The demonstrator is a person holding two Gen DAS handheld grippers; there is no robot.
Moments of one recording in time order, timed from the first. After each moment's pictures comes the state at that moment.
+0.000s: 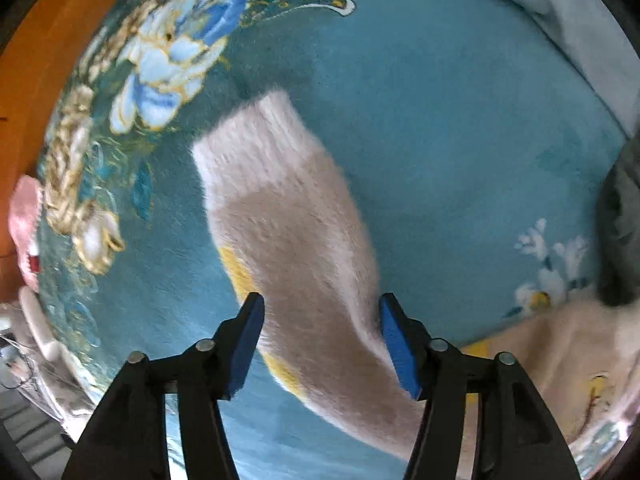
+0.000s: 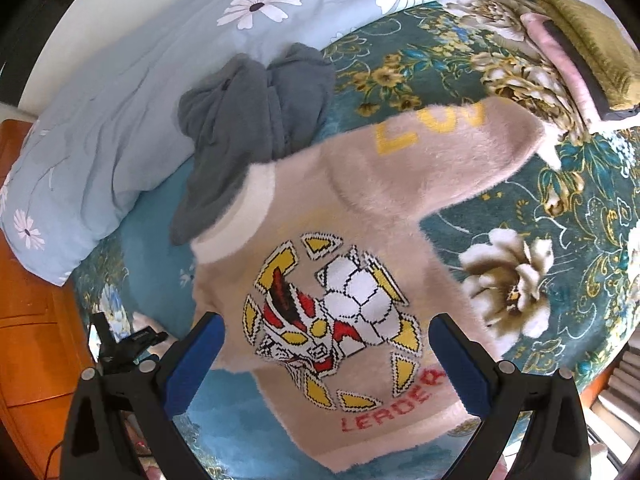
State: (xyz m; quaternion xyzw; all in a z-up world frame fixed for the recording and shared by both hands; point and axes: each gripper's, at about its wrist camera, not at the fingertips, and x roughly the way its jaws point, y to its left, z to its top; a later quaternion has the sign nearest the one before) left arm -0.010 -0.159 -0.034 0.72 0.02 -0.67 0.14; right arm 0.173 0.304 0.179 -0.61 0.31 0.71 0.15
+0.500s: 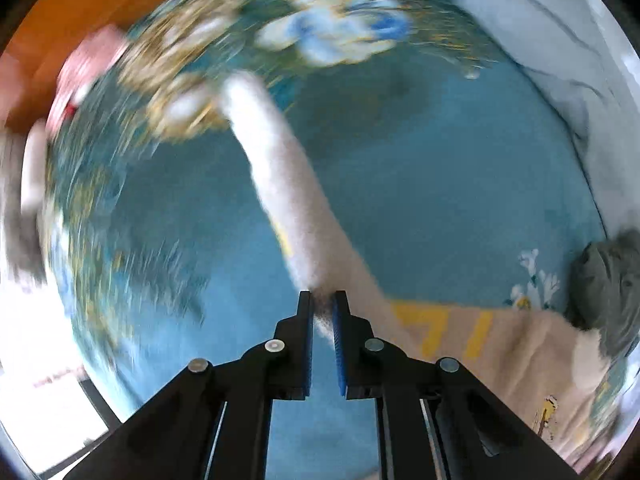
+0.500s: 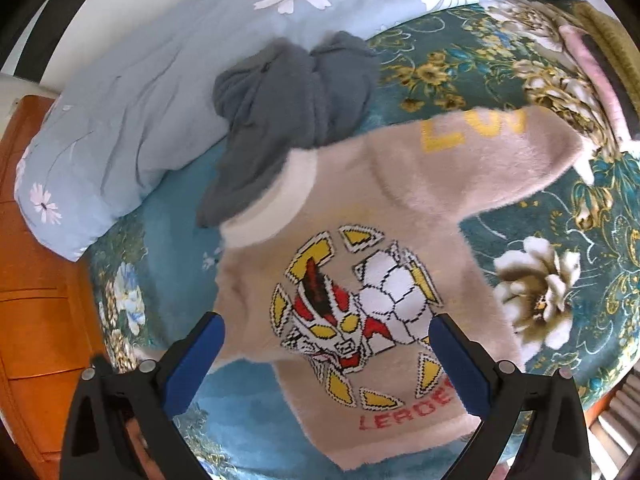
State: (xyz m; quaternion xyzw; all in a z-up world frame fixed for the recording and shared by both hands) left arm 0.109 -0.215 0.016 0.65 0.23 -0.68 0.26; right arm 0.161 0.276 0.177 -0.62 0.31 0.72 0.10
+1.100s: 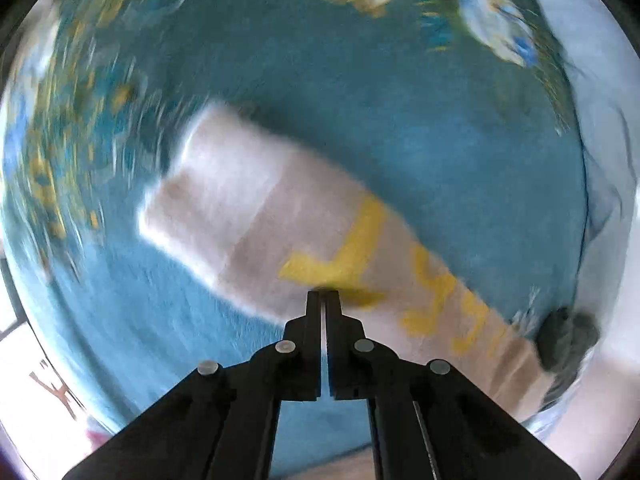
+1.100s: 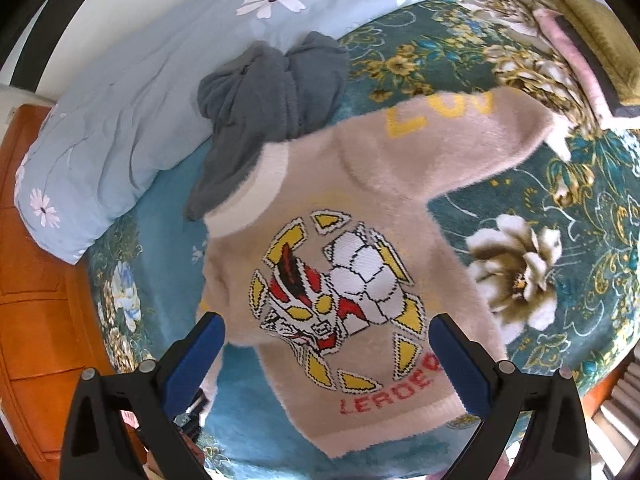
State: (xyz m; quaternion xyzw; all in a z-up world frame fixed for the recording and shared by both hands) left arm 0.177 -0.279 -0.029 0.61 0.43 -0.61 0.25; right arm 0.197 0.299 0.183 -0.62 0.32 0.71 0.12
